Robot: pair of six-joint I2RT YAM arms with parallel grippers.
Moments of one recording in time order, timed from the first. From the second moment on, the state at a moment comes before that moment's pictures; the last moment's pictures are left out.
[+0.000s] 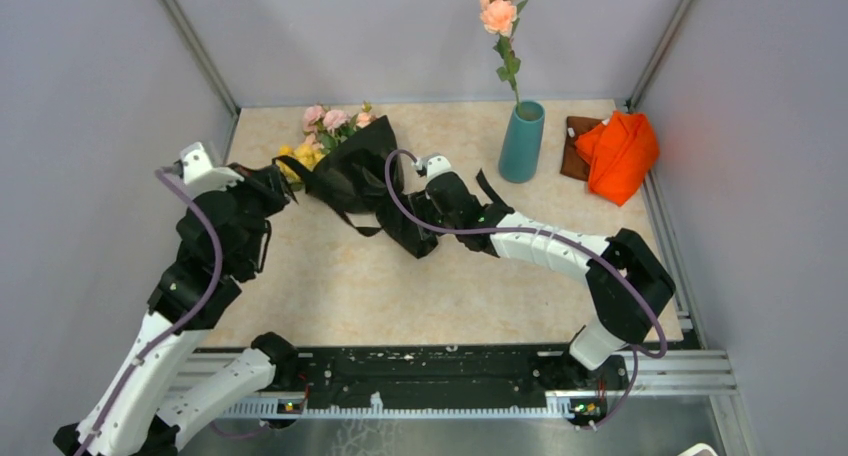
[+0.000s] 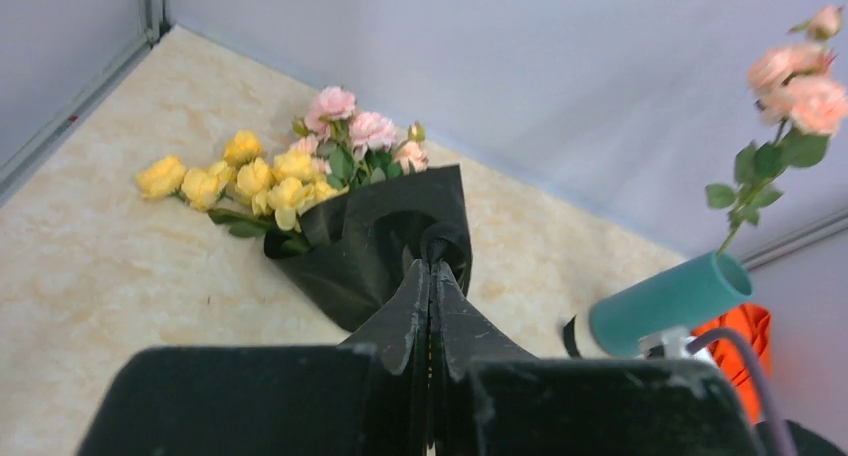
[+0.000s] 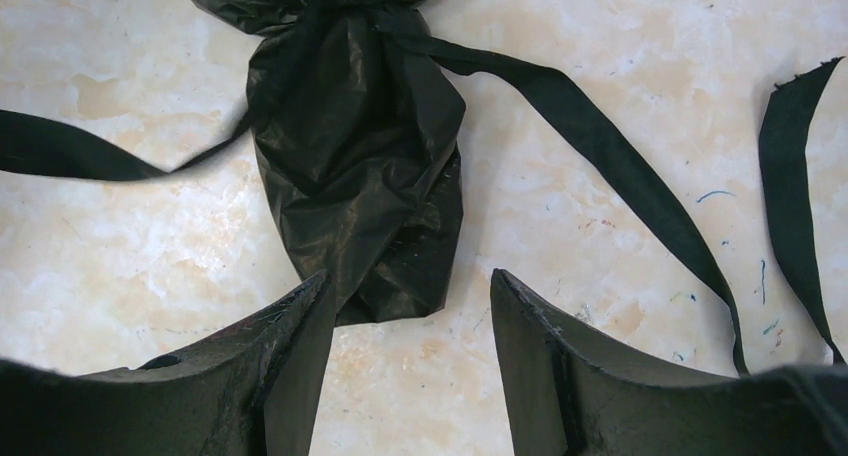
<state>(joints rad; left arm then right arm) -0.60 0.72 1.07 -0.43 -0.70 -0.52 0.84 1.57 1.05 -0.13 0.23 0.25</state>
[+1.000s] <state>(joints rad) -0.60 1.09 0.87 -0.05 -0.52 -0.46 0.84 1.68 1.25 -0.20 0.29 0.22</state>
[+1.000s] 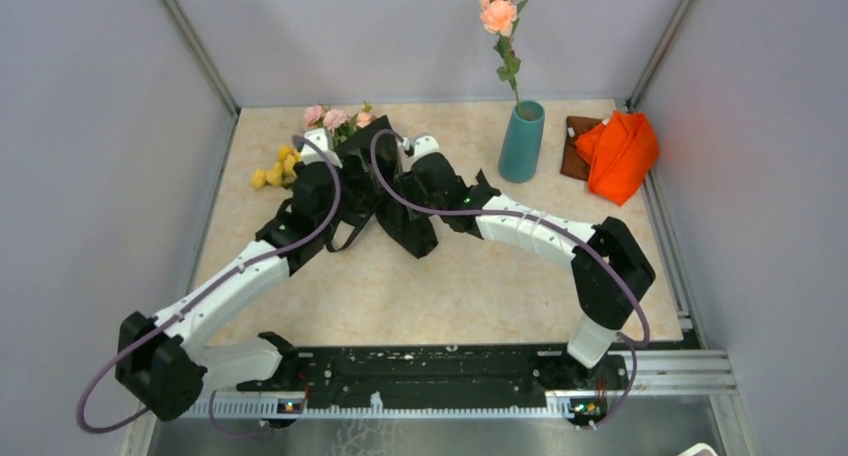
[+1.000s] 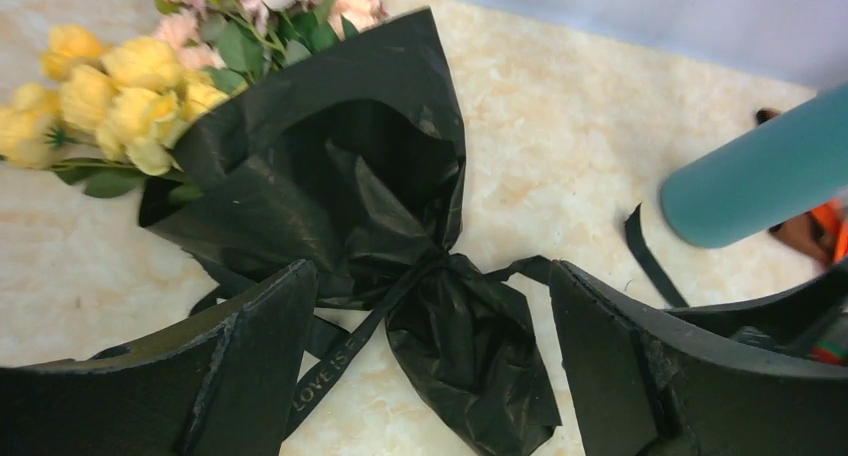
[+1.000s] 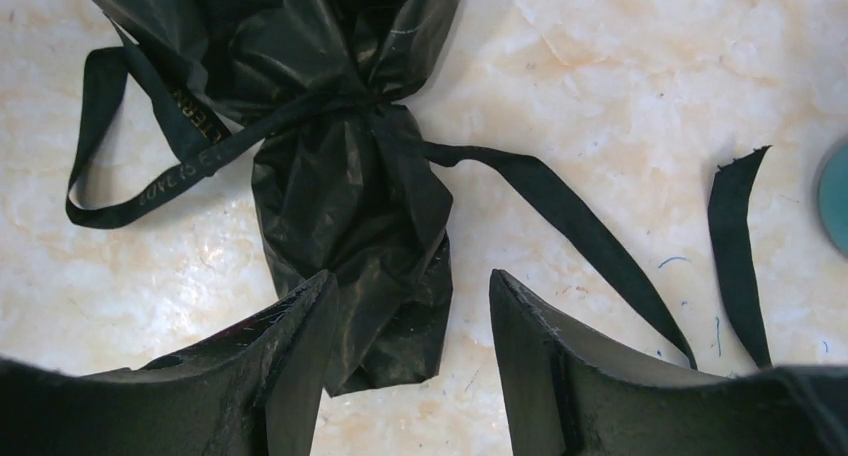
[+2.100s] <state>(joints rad) -0.35 1.79 0.91 0.25 -0.24 -0.51 0.81 1.94 1.14 0.04 0.17 0.31</state>
